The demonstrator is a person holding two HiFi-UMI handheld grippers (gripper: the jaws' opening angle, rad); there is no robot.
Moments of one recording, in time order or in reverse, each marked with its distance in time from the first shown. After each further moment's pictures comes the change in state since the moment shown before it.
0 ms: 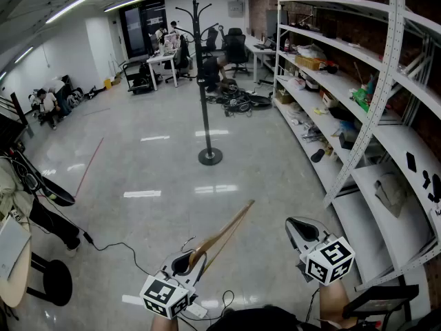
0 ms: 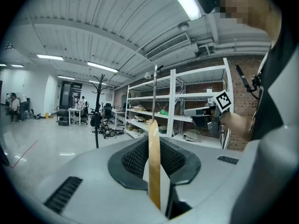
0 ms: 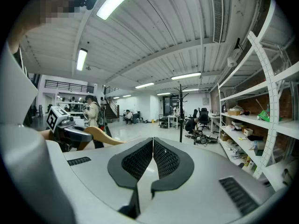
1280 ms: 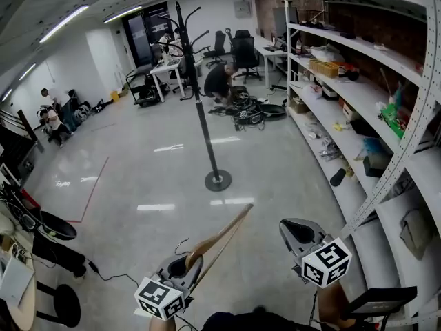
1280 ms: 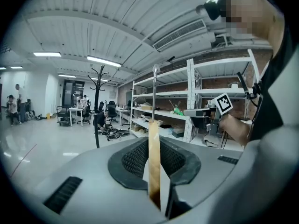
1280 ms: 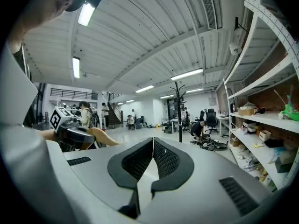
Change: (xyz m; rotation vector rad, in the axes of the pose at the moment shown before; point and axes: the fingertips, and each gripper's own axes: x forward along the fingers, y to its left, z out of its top) left arm 0.221 0.141 0.074 0.007 0.037 0.052; right arm 0.210 -0.183 0.044 0.026 -0.066 0.099
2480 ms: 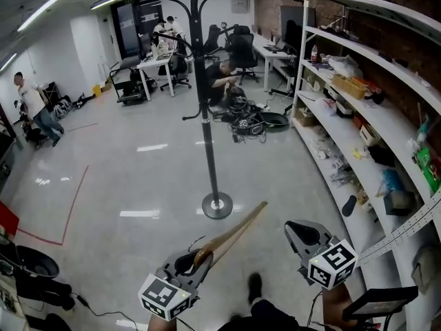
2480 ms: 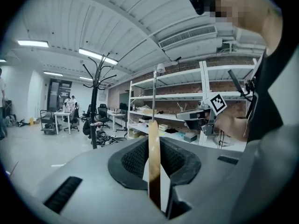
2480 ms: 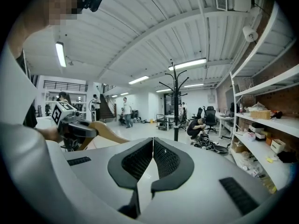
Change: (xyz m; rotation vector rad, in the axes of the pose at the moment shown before) left arm 0.195 0.266 0.074 0.051 -0.029 -0.147; right arm 0.310 -0.112 0.032 -0.025 0.080 -0.054
